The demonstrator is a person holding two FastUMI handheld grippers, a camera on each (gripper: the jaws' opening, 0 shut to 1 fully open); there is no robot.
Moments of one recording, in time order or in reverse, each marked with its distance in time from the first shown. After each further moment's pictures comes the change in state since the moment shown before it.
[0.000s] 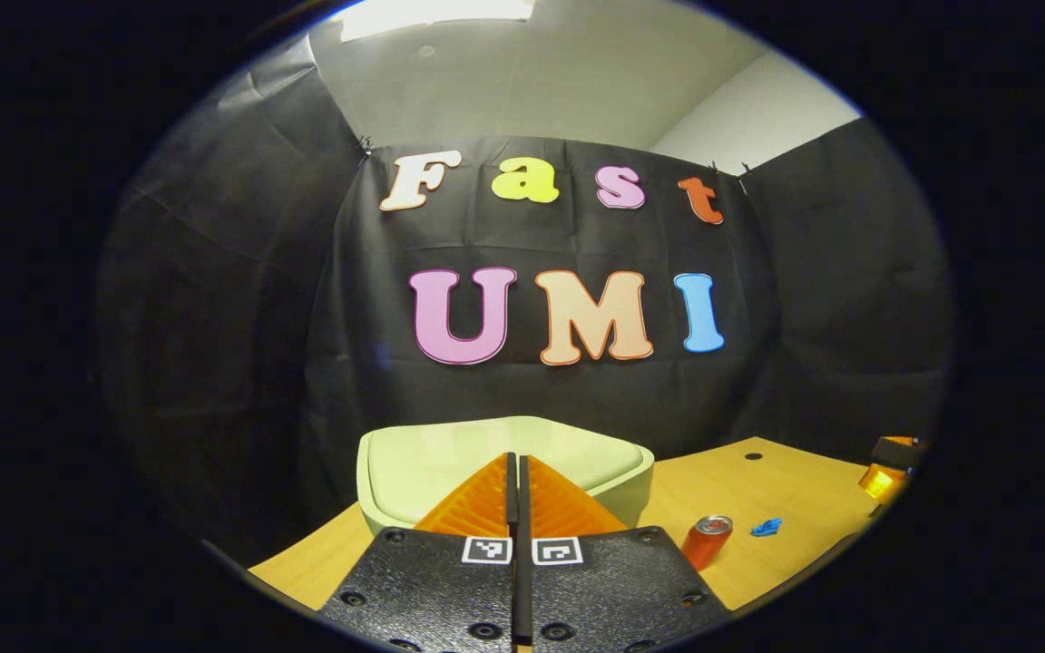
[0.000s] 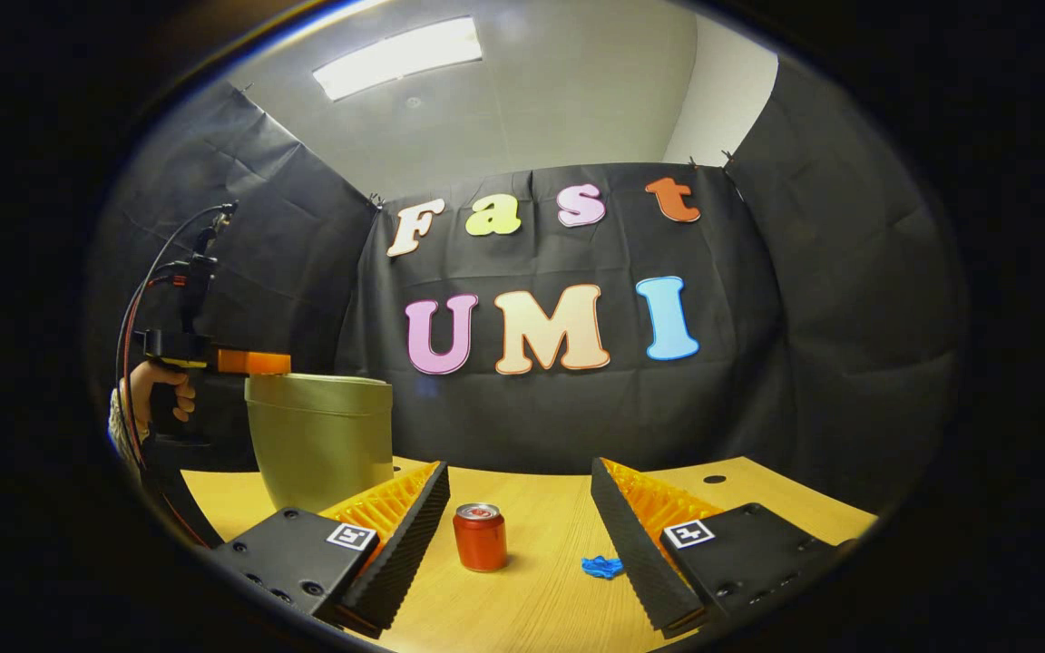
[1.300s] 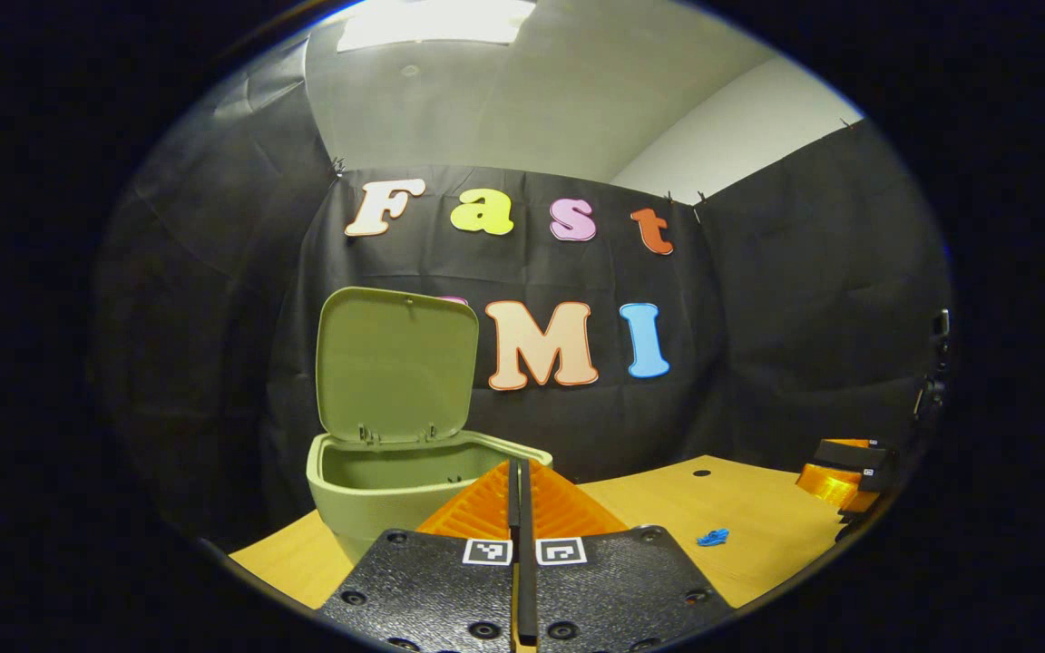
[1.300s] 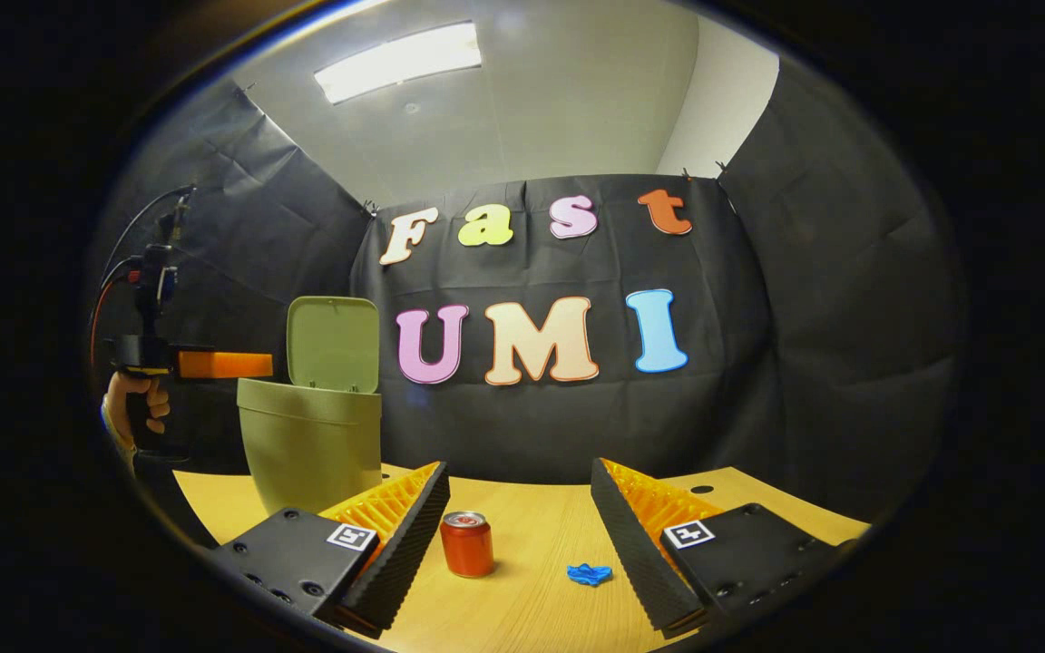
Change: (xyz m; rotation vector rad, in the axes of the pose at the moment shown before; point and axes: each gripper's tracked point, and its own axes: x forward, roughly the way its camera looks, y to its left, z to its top) left arm -0.045 -0.062 0.000 -0.022 -0.116 -0.141; right arm 0.002 -0.010 -0.003 -0.019 -0.011 -0.034
